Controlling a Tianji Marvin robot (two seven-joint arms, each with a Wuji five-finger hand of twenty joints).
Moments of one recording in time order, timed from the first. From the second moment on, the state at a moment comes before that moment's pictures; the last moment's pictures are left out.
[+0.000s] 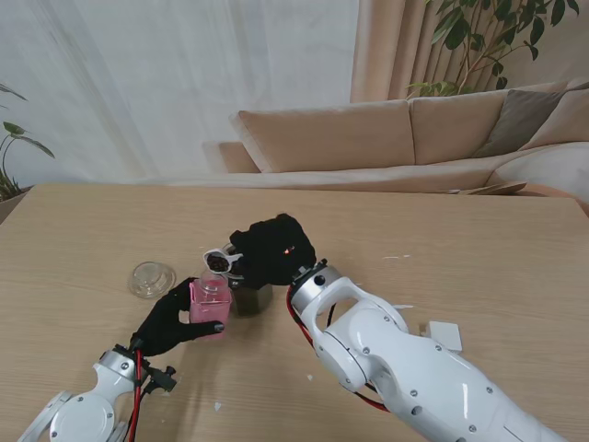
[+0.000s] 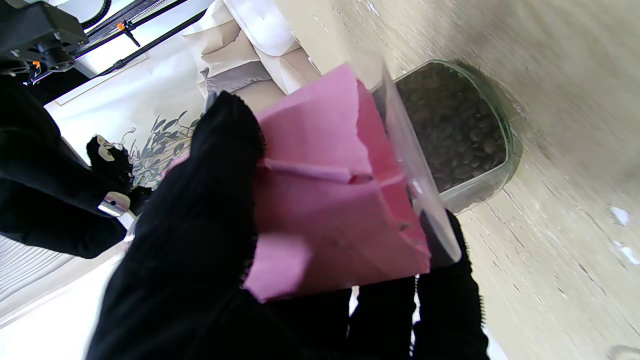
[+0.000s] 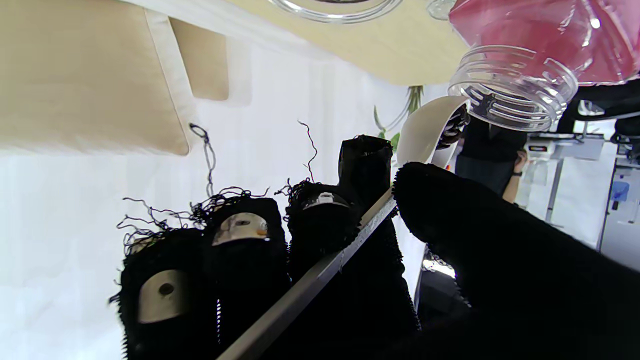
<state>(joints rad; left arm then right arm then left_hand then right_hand) 1.87 -1.12 -1.41 -1.66 0.15 -0.44 -0.01 -1.28 -1.10 0.70 -1.88 -1.22 0.23 -0.04 1.07 -0.56 0.28 -0.15 0.31 0.39 0.77 0.65 0.68 0.31 0.33 0.88 0.49 0.33 0.69 0.93 0.21 0.33 1.09 0.81 0.50 -0.57 1.04 0.11 0.92 -0.01 1.01 0.67 1.27 -0.01 1.16 0.94 1.18 0.14 1.45 0.83 0.84 0.31 1.77 1.03</state>
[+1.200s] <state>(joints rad) 1.87 -1.12 -1.41 -1.67 0.13 -0.44 -0.02 -1.28 -1.08 0.67 -1.88 -1.37 0.22 -0.08 1.07 -0.56 0.28 -0.15 0.31 0.39 0.77 0.65 0.68 0.31 0.33 0.88 0.49 0.33 0.69 0.93 0.21 0.33 1.09 0.81 0.51 -0.56 1.03 0.11 0.92 -0.06 1.01 0.68 1.27 -0.06 1.22 0.96 1.18 0.12 1.45 0.83 0.84 0.29 1.77 1.03</state>
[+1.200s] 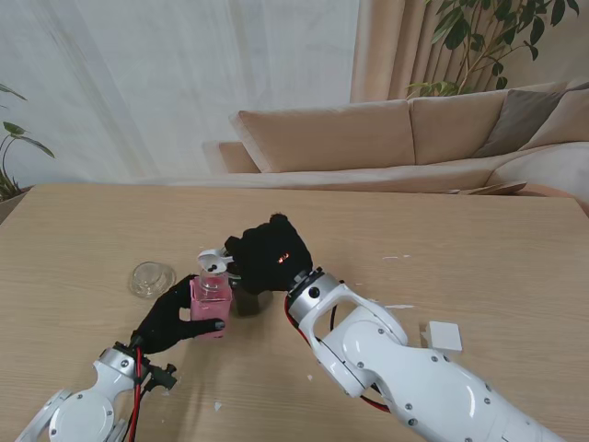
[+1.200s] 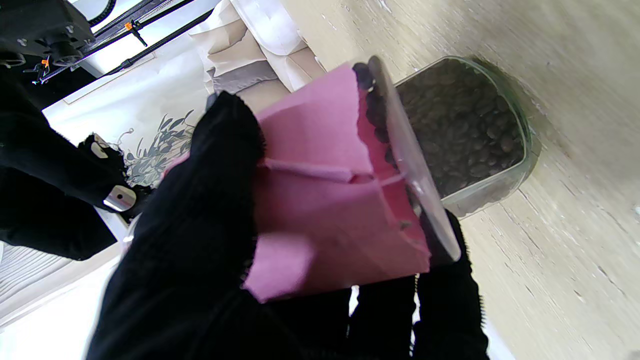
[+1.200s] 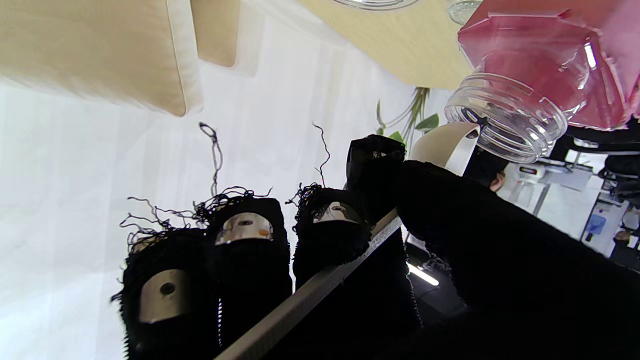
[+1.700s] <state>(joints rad) 1.87 -1.12 -1.41 -1.67 0.14 -0.43 -0.01 -1.31 -1.08 0.70 -1.91 -1.36 0.22 -0.06 1.07 -0.56 0.28 -0.15 0.31 0.39 0.77 0.65 0.68 0.31 0.33 0.88 0.49 0.33 0.69 0.93 0.21 0.33 1.09 0.81 0.51 -0.56 1.03 0.11 0.92 -0.06 1.01 0.68 1.27 -0.07 1.22 0.96 1.18 0.12 1.45 0.83 0.84 0.29 1.77 1.02</state>
